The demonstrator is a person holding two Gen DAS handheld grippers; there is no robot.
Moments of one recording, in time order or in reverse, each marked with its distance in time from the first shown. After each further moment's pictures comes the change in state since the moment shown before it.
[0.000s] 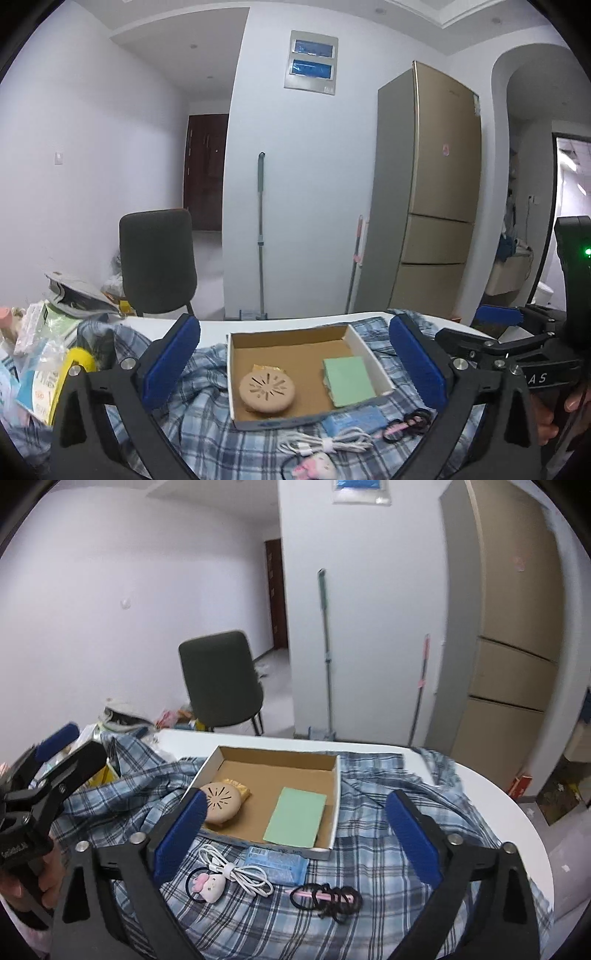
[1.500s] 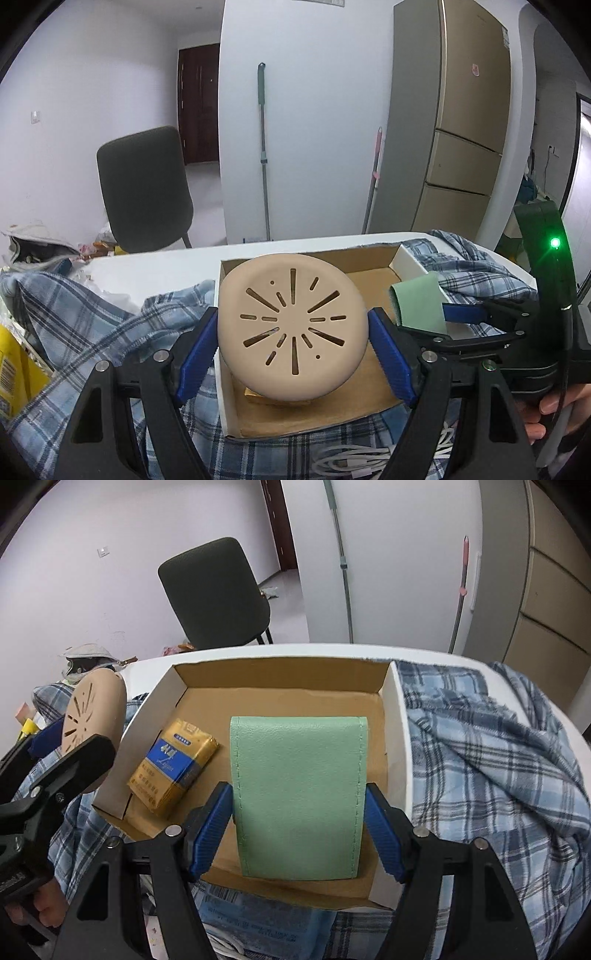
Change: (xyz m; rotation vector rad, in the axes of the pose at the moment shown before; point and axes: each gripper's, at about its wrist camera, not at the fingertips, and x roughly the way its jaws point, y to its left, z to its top) left arm 0.173 0.031 -0.069 0.027 0.319 0.029; right arm 0.201 -0.012 -0.041 0.057 0.331 0.091
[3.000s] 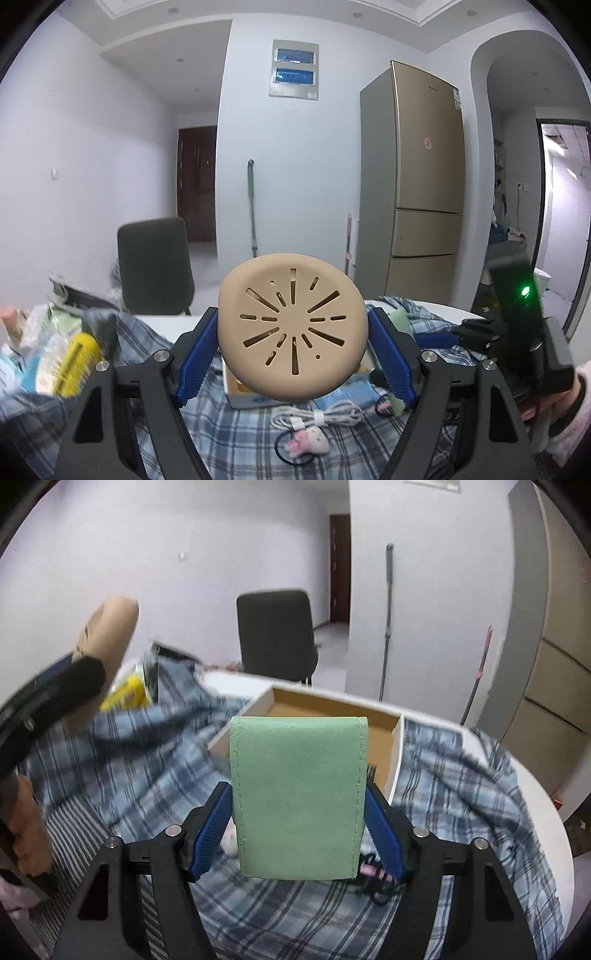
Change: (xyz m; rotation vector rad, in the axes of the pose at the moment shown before) left arm -0.208 -0.047 -0.031 0.053 -0.364 -0.019; right arm -0.155 0.047 -0.068 -0.247 -0.205 0.063
